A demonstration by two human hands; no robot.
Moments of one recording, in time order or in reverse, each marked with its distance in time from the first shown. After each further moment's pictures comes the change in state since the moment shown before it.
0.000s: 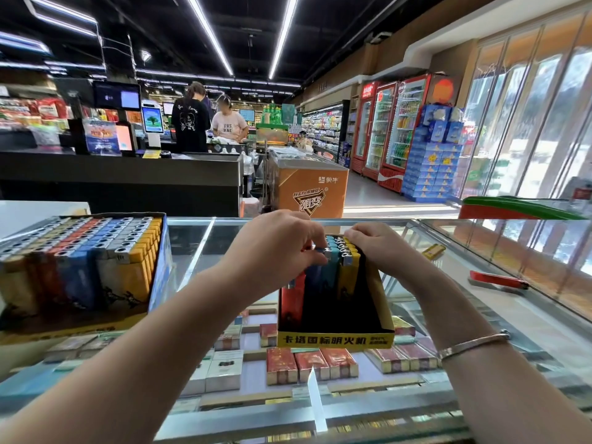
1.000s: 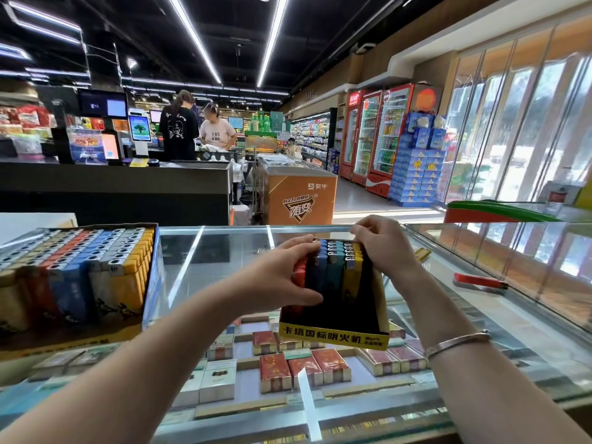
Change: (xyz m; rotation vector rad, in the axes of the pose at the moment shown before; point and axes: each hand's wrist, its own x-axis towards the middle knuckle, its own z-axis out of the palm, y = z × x) left_hand -0.007 -0.019 0.029 -0.577 -0.450 -0.291; right_hand 0.008 0.013 -0.007 0.068 0.364 -0.024
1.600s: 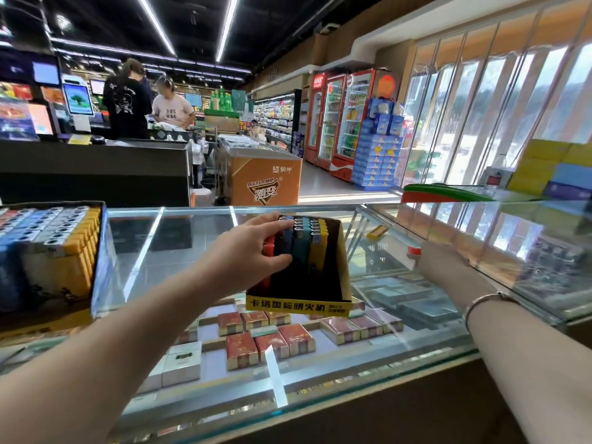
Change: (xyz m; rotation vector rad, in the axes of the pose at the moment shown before) left_hand 0.008 -0.005 0.015 0.163 0.216 0.073; right_hand -0.016 0.095 -0.106 -1.125 -0.173 0.507
